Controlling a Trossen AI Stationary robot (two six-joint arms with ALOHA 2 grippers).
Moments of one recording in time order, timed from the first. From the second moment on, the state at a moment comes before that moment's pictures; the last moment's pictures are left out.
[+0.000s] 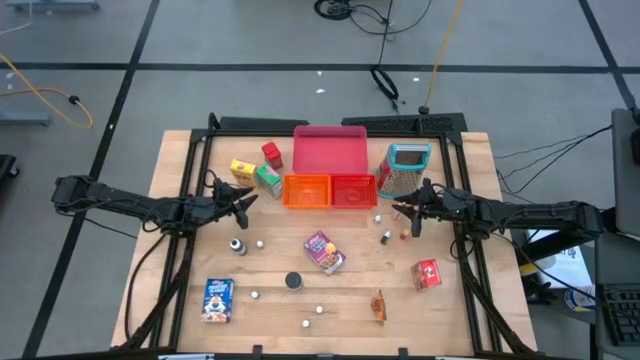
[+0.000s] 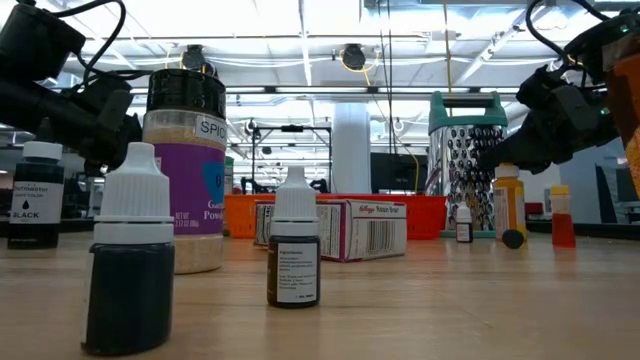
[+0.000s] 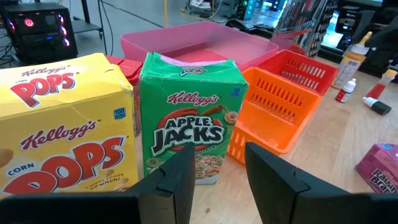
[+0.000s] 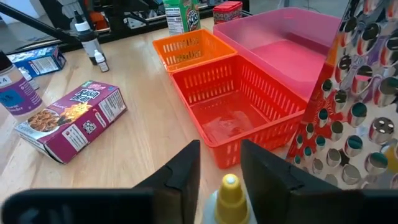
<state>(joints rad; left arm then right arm) -0.07 0.59 0.01 0.24 -0.63 -0.40 -0.13 0.40 0.02 0.02 0.14 0.20</state>
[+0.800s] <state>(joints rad) -0.07 0.59 0.01 0.24 -0.63 -0.40 -0.13 0.42 0.09 0.06 0.13 0.17</state>
